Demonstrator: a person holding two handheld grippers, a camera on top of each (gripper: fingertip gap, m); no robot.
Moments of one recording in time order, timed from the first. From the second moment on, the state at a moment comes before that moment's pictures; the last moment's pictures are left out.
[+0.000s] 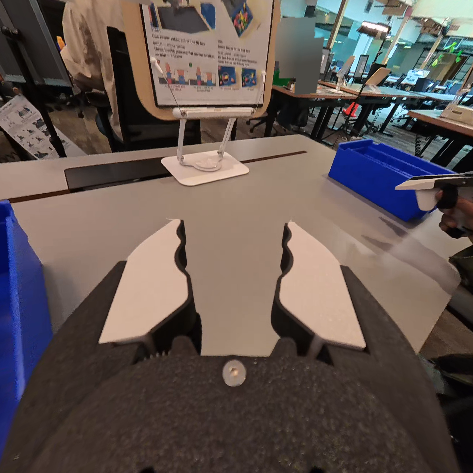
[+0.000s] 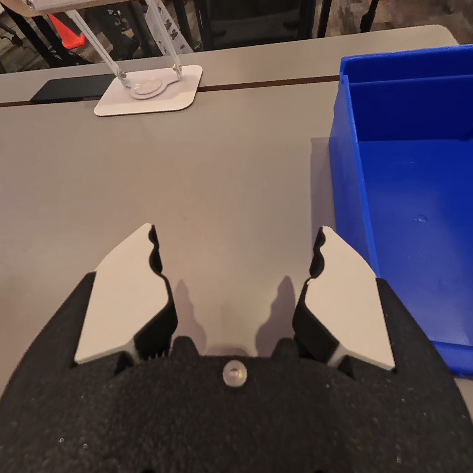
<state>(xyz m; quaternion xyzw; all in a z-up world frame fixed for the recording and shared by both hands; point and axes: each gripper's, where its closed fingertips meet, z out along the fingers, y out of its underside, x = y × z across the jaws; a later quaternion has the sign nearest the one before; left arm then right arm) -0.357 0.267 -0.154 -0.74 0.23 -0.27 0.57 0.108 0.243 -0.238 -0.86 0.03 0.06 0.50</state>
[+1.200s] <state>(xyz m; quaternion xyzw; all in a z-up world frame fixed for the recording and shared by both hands) -0.410 0.252 -0.178 -0.75 0.17 -0.26 0.59 0.080 0.243 -0.245 -0.88 -0.02 0.08 0.48</state>
